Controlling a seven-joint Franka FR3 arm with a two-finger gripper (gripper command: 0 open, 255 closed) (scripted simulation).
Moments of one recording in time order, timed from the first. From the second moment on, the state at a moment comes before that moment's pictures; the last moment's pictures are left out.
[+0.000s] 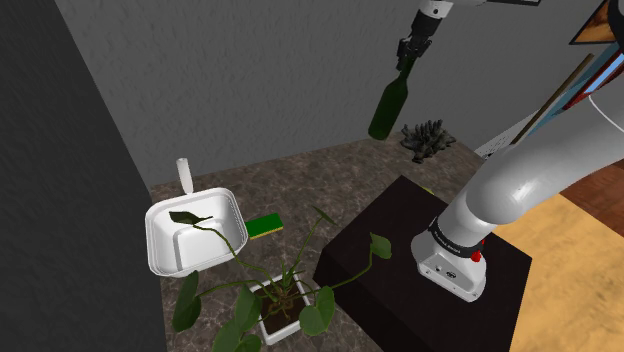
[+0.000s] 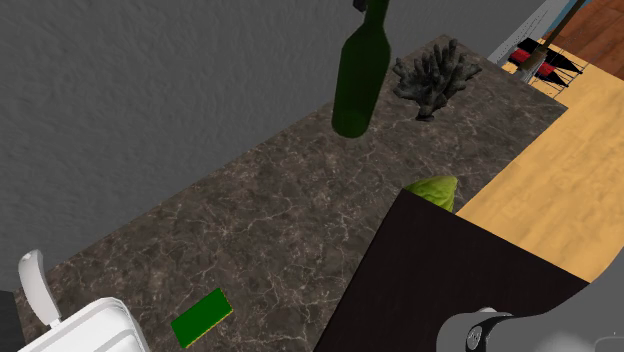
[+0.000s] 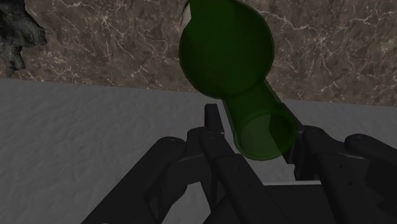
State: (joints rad) arm -0.04 -0.27 -0.52 -2.09 -0.09 1.98 -0.28
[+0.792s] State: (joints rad) arm -0.03 -0.27 -0.51 -1.93 -0.09 1.81 -0.28
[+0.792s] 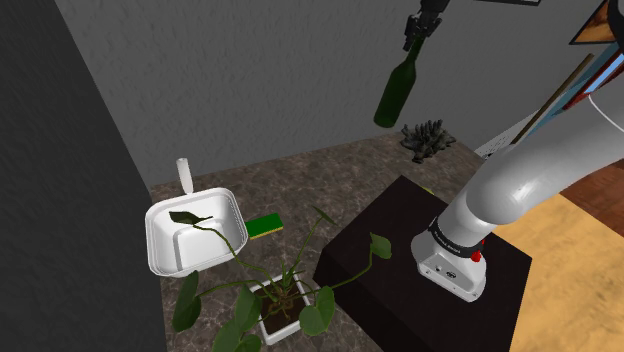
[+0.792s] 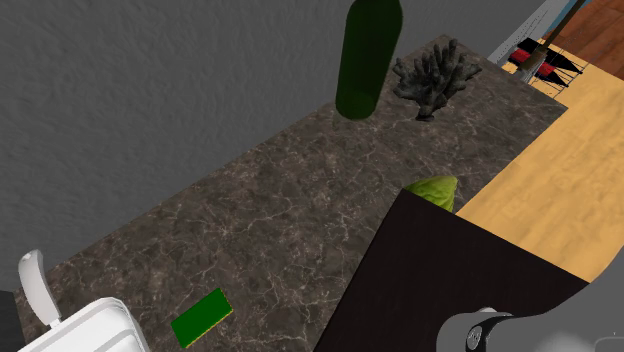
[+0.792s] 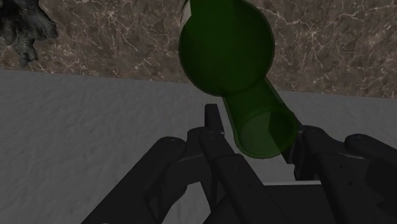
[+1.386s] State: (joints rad) arm -0.01 -0.33 -0.44 -1.91 -0.11 1.74 -0.19
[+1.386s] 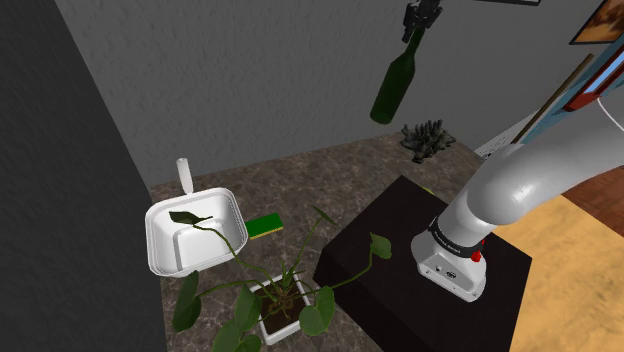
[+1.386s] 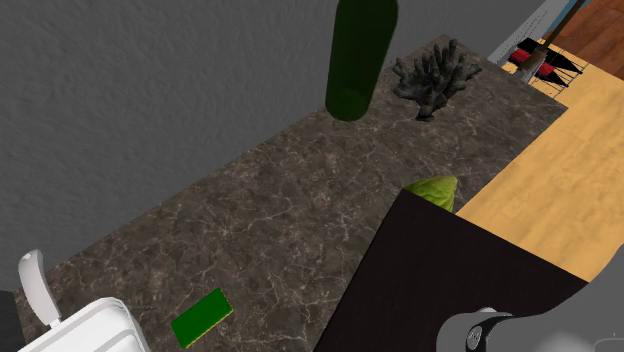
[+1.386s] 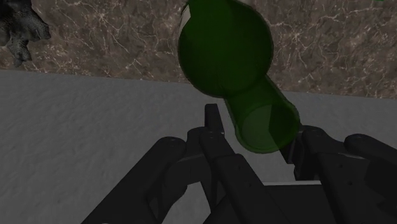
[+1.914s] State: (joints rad) arm 0.02 -0.47 -0.28 -2.05 -0.12 1.73 0.01
